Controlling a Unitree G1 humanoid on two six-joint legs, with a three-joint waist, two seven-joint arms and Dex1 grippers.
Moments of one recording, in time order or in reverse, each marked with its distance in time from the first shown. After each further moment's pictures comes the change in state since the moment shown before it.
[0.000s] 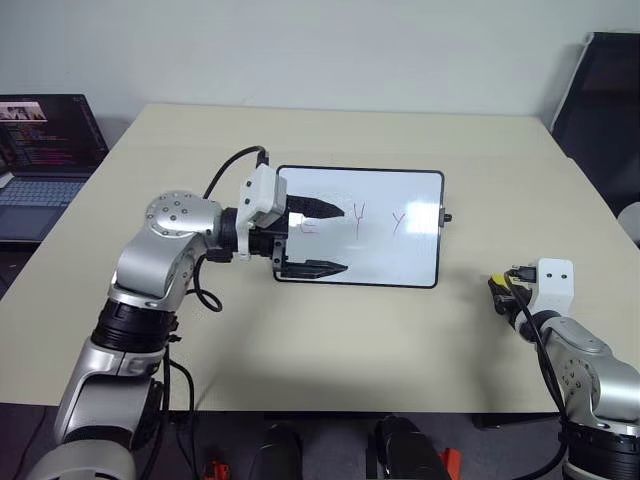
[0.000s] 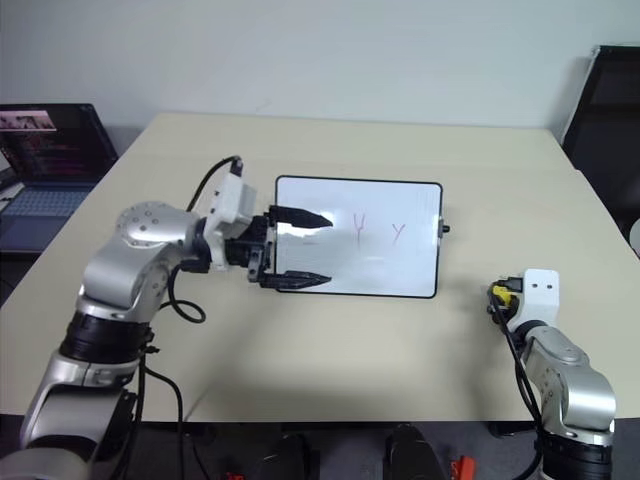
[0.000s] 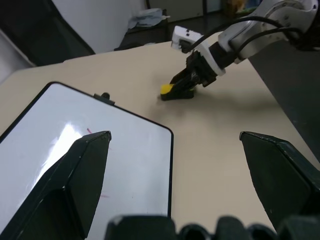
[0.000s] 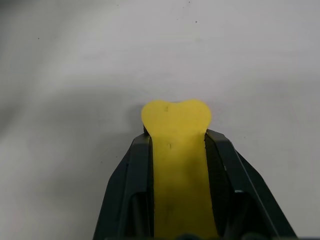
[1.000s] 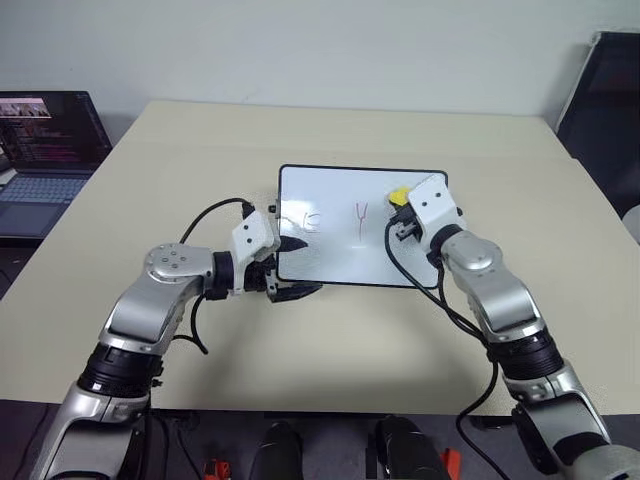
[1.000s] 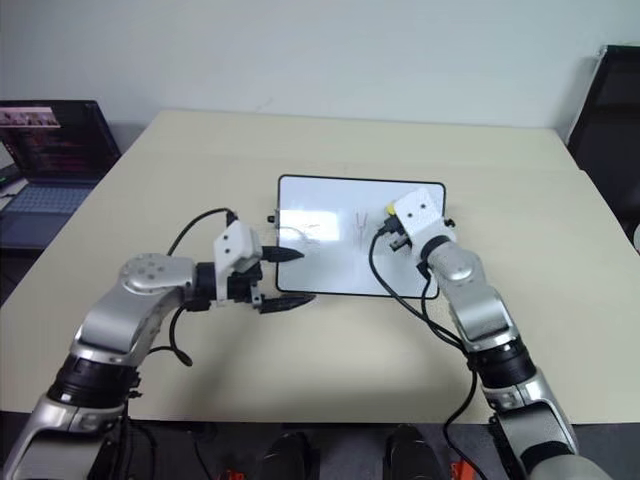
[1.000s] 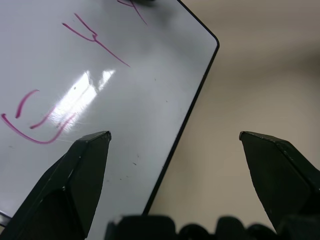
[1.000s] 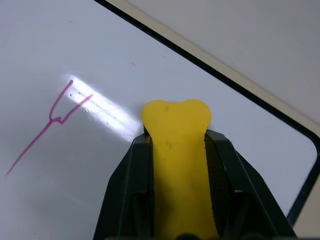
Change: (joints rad) left arm 0.190 0.030 0.003 -0.041 0.122 0.069 0.203; right arm -0.498 0.002 0.561 0.274 -0.353 -0.356 0.082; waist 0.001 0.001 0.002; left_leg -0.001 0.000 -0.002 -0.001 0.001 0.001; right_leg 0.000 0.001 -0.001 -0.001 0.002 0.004
